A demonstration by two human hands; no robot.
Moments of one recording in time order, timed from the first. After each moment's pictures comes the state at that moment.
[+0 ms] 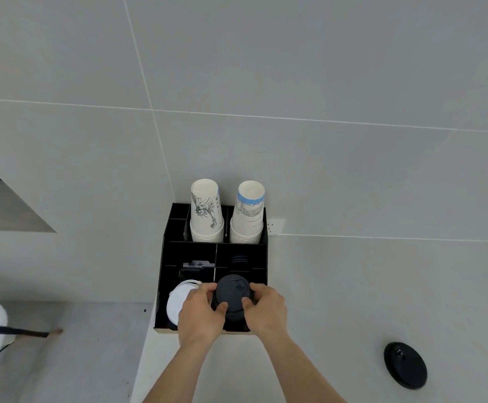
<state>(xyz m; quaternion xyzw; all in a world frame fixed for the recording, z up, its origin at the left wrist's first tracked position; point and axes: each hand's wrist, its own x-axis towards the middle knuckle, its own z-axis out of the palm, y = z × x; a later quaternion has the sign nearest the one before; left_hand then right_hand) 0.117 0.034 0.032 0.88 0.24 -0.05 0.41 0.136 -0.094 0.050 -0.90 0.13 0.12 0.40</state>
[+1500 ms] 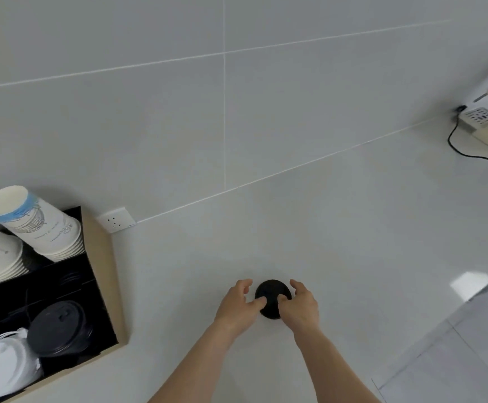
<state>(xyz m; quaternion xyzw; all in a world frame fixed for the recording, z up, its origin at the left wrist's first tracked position) 0.112 -0.302 0.015 0.79 0.02 -0.42 0.45 0.060 -0.436 -0.006 -0.76 0.46 0.10 0.44</state>
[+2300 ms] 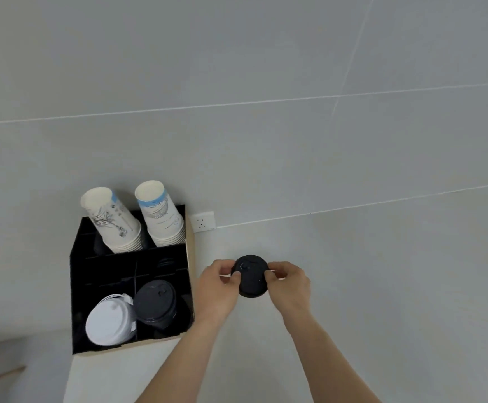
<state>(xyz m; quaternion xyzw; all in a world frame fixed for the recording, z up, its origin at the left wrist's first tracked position) 0.157 -0.153 0.074 0.84 0.18 -0.08 0.51 0.152 -0.291 0.066 -0.80 0.30 0.03 0.52</state>
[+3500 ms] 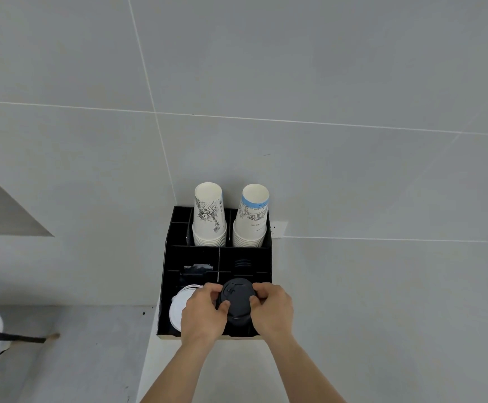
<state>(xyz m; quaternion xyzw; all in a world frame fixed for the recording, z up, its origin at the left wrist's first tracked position) 0.131 0.045 0.026 0.88 0.21 -0.06 0.42 0.144 -0.089 0.052 -0.89 0.15 0.08 0.42</state>
